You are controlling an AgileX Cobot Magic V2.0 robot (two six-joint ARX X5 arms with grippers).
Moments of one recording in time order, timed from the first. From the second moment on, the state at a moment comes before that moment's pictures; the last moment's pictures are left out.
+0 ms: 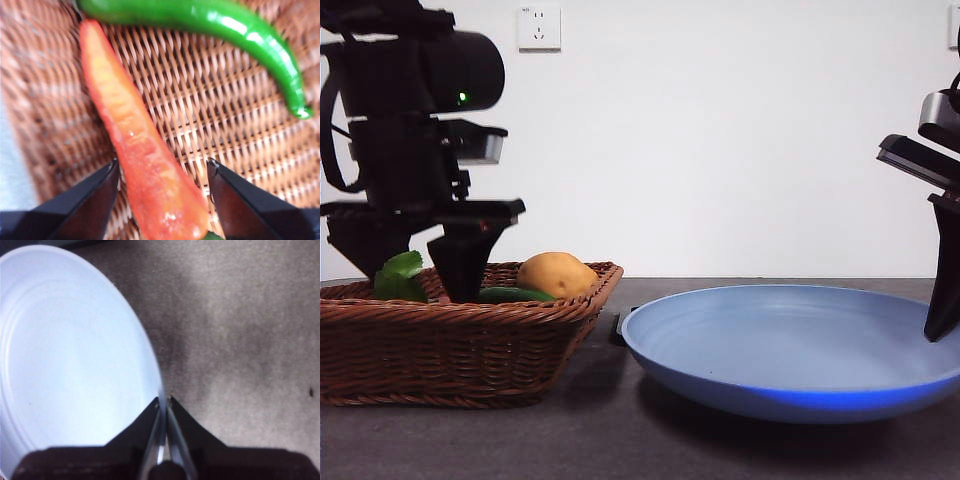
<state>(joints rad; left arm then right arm) -0.44 1.66 1.09 -0.66 -0.10 -0.13 0.25 1.19 0.61 -0.52 -0.31 0.34</state>
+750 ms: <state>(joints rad) -0.48 1.68 1.42 -1.01 0.49 0.02 0.25 1.19 0.61 -0.52 -0.31 0.34</state>
